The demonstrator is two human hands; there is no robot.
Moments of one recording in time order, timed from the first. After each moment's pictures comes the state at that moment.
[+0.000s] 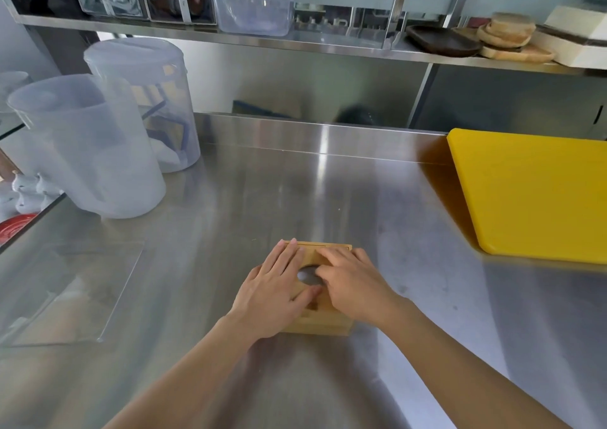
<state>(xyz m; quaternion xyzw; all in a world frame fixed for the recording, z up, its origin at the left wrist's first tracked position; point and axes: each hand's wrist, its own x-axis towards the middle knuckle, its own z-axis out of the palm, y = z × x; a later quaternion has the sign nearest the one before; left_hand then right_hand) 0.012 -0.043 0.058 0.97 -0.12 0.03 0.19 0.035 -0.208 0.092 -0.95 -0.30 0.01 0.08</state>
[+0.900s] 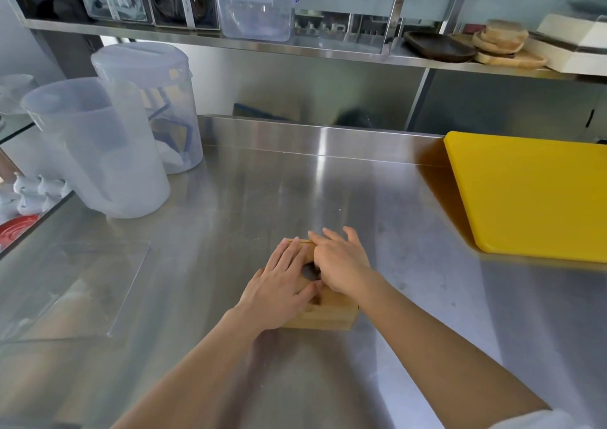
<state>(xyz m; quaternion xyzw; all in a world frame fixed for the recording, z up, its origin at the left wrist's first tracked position) 0.013 -0.044 0.062 0.97 -0.13 -0.02 0.23 0.056 -0.177 0.106 -0.97 -0.24 0.08 0.00</state>
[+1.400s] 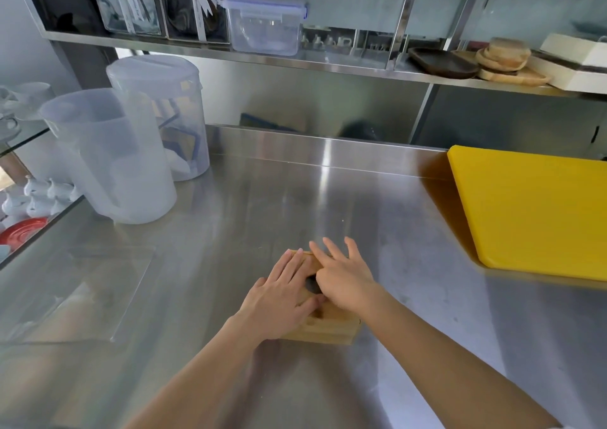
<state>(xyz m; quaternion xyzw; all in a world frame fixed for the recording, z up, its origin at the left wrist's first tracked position) 0.008 -0.043 0.072 0.98 -0.14 -0.03 0.16 0.049 -0.178 0.106 -0.95 -0.28 0.09 -0.10</state>
